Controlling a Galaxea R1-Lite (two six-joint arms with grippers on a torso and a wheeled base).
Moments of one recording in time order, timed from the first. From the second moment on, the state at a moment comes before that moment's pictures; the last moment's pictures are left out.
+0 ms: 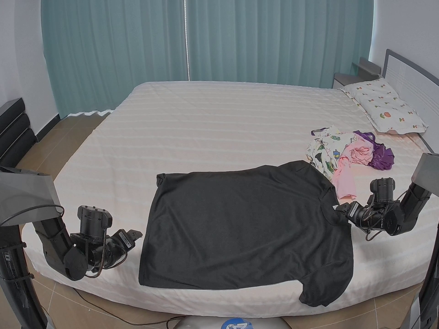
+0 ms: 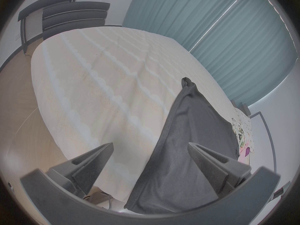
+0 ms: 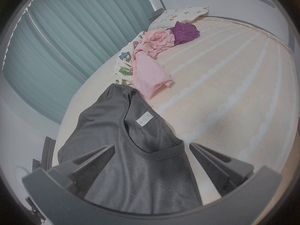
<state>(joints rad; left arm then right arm) -0.18 2.13 -0.41 -0.97 0.06 -0.83 -0.06 2.21 -0.72 -0.78 0.05 0.60</state>
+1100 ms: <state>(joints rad) -0.20 2.13 -0.47 -0.97 0.06 -0.82 -0.06 2.15 -0.71 -0.77 0.05 0.62</state>
